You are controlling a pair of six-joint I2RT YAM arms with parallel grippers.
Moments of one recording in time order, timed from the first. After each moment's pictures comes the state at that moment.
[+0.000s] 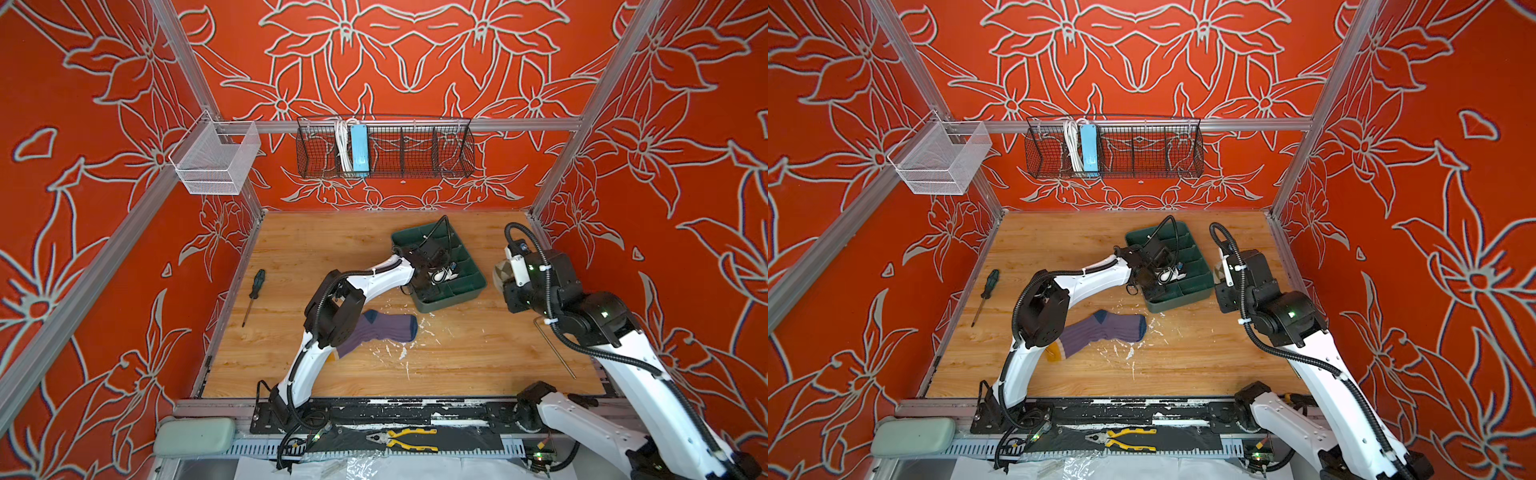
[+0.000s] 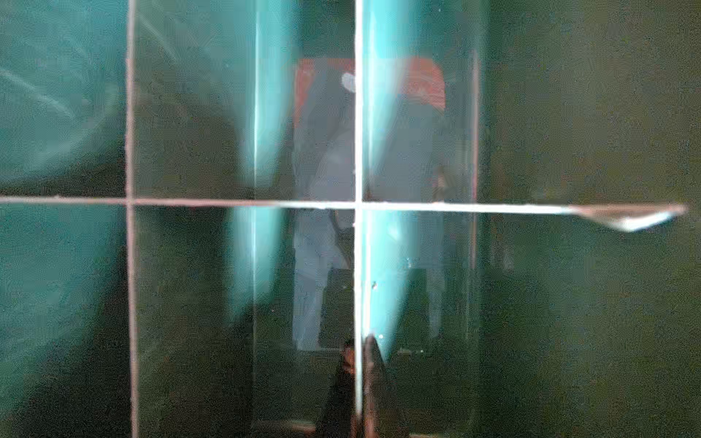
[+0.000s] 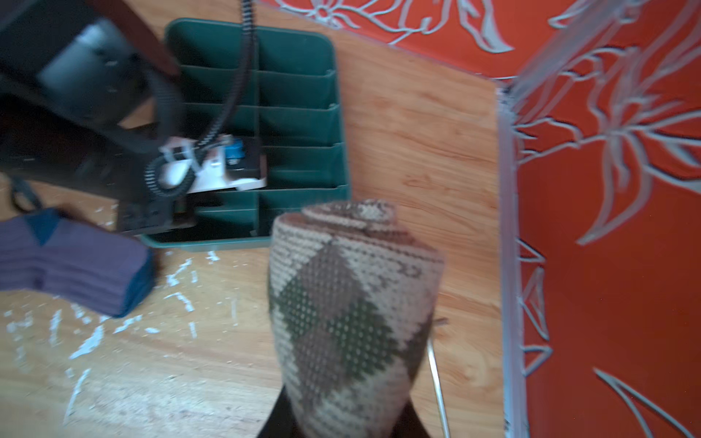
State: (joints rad) left arm -0.73 2.21 1.81 -0.73 0.13 0.47; right arm 0.43 0.91 1.22 -1.10 0.32 0.09
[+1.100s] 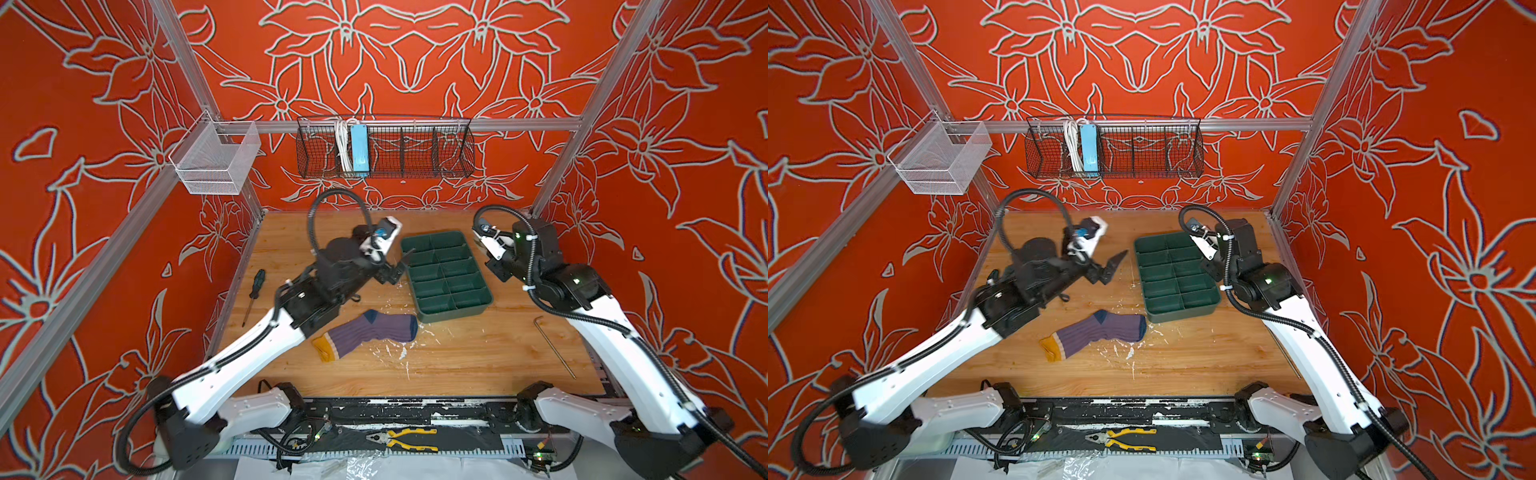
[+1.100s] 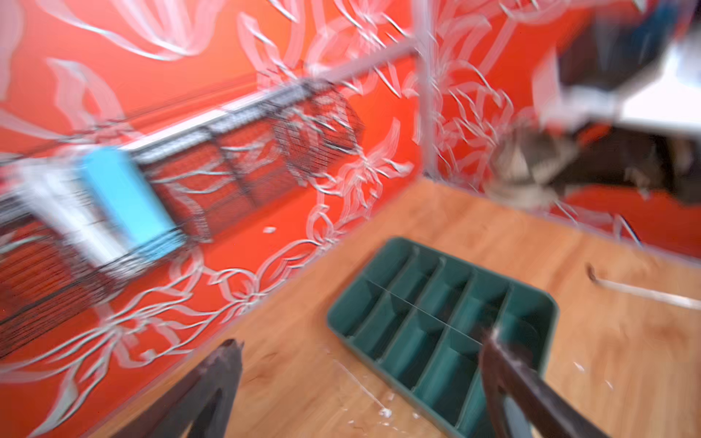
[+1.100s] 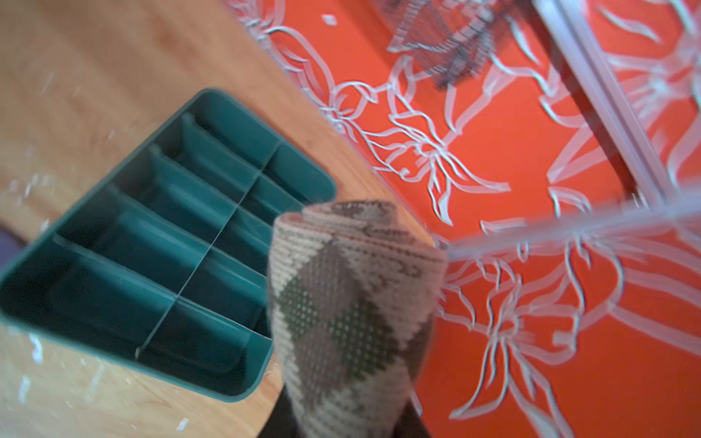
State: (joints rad) left arm -0.71 1.06 1.11 -0.16 -0.16 0.15; right arm 0.42 1.14 1.32 -0.79 0.24 -0.59
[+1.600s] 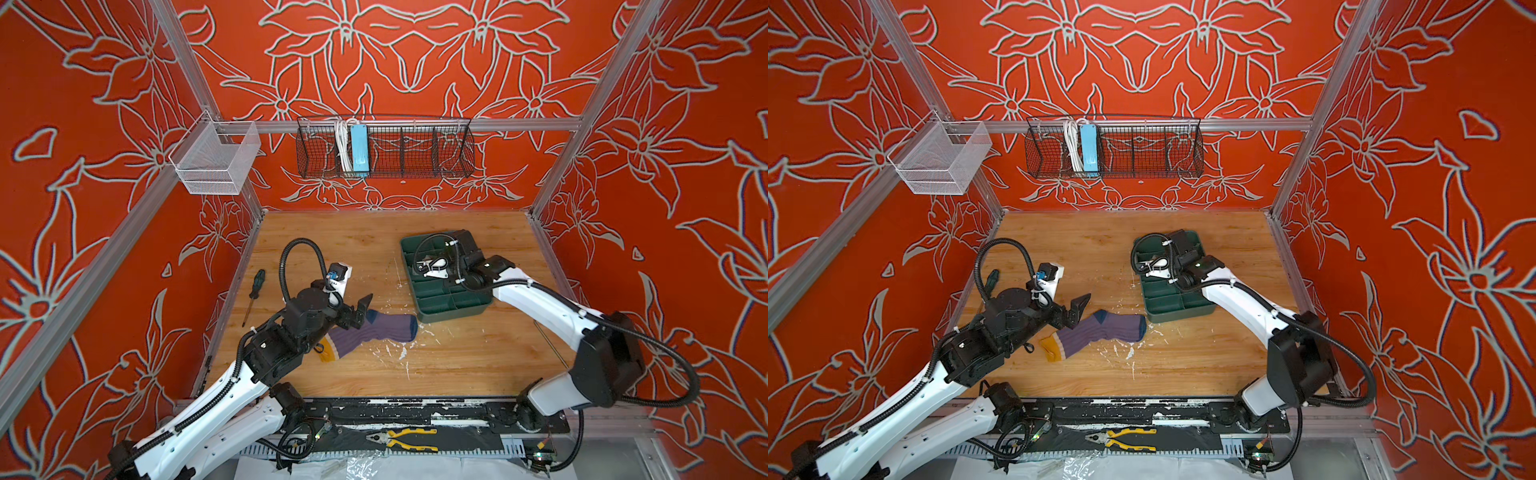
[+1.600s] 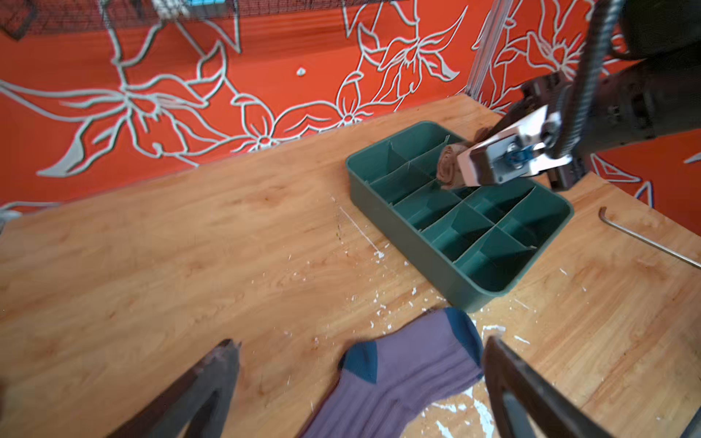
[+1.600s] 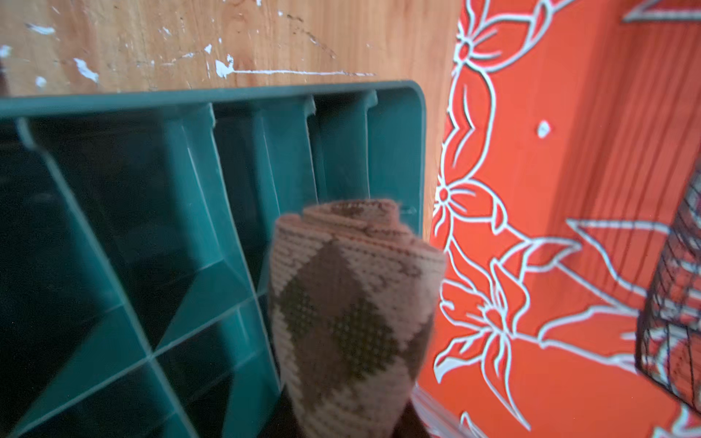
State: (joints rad) left arm -0.67 0.69 0.75 -0.44 -0.23 -0.13; right arm 0.55 1.53 1.18 -0.45 0.22 -1.20
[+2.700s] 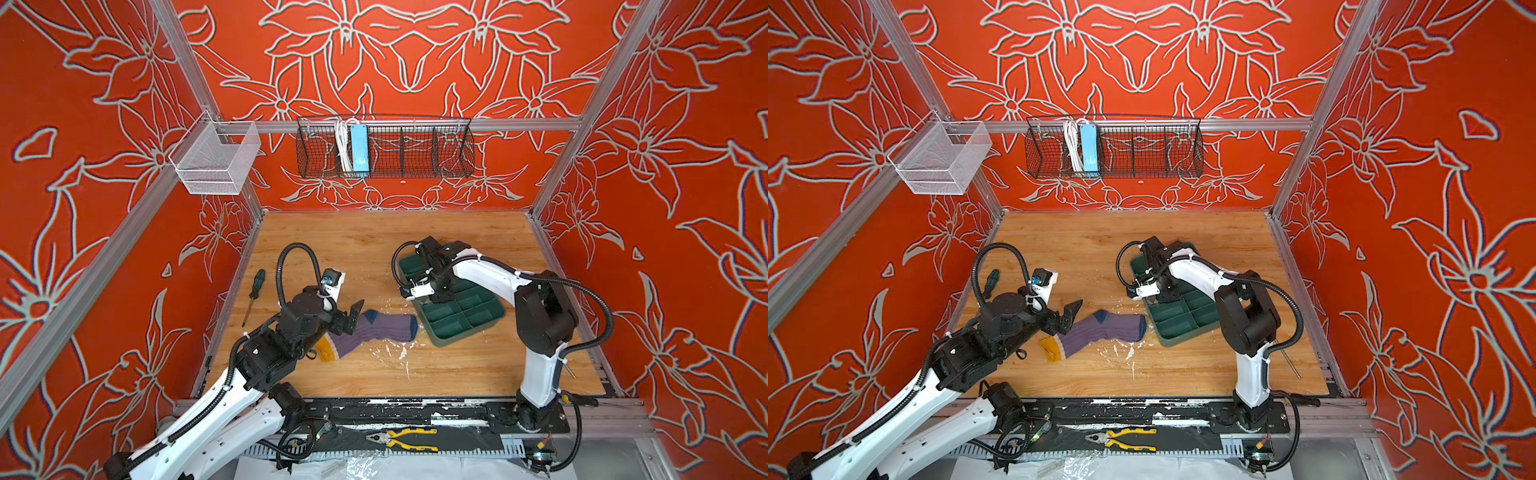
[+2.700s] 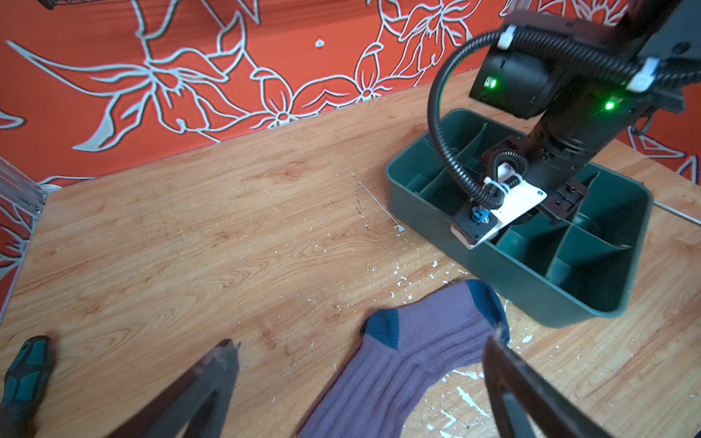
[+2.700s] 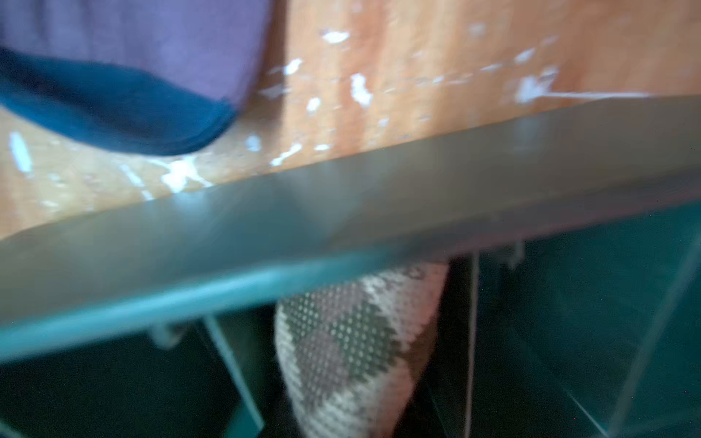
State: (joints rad) left arm -0.65 0.65 0.74 -0.54 -0.26 -0.11; right arm 0.58 1.92 1.47 -1.01 0.02 -1.13
